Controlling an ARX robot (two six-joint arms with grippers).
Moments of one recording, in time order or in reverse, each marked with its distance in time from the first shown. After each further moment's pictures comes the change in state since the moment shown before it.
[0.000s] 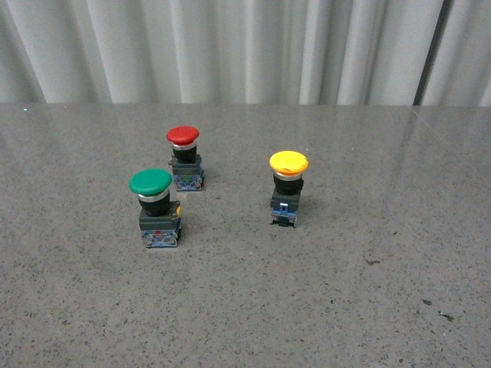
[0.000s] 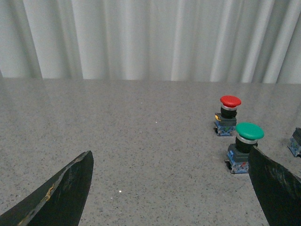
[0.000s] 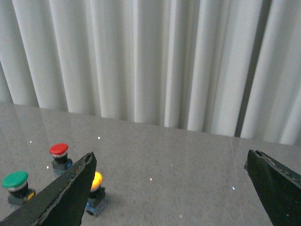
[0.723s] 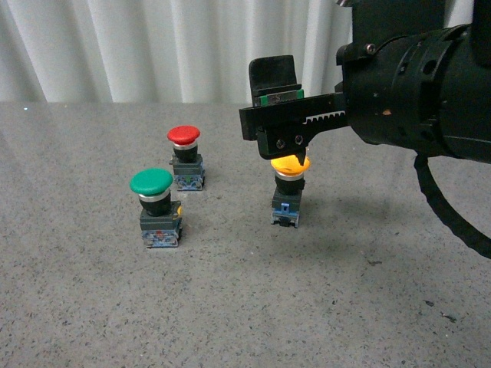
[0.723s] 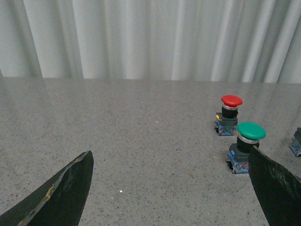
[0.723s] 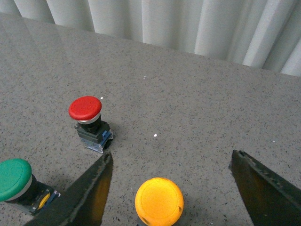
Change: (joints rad) left arm 0.000 0.000 0.000 0.000 0.000 0.000; right arm 0.305 0.951 0.531 0.063 0.156 0.045
